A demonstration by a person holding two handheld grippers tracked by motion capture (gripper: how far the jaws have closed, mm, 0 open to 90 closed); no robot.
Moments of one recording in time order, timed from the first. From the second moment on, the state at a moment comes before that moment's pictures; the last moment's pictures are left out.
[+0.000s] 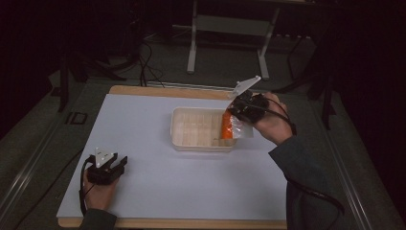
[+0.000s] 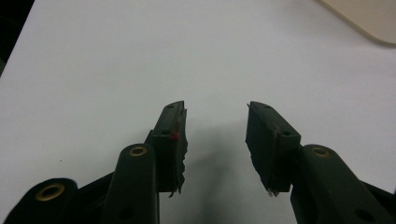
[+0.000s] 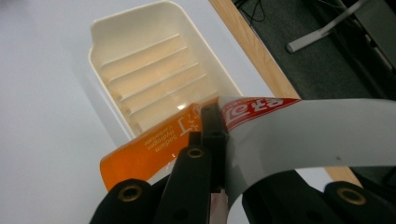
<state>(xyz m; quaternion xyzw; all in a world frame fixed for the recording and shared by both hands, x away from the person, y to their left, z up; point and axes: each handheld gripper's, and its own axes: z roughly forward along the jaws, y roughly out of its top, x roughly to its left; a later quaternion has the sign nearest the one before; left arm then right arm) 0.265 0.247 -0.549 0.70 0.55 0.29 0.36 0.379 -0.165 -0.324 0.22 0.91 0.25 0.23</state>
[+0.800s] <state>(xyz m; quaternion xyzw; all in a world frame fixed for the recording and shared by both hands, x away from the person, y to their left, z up) 0.265 0.247 -0.549 0.70 0.55 0.29 0.36 0.384 -0.135 -0.340 0.19 0.93 0.23 0.22</state>
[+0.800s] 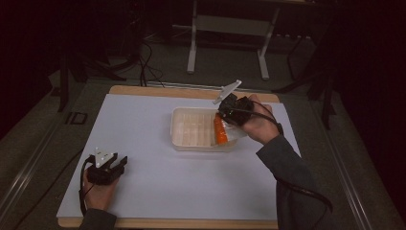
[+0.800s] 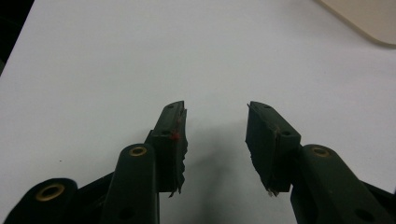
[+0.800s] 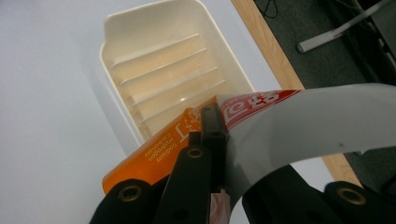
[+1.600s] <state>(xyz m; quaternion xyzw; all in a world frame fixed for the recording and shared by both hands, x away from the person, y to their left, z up) 0.264 0.248 -0.549 0.70 0.55 0.29 0.36 0.401 -0.132 -0.353 0.22 0.93 0.21 0.19</state>
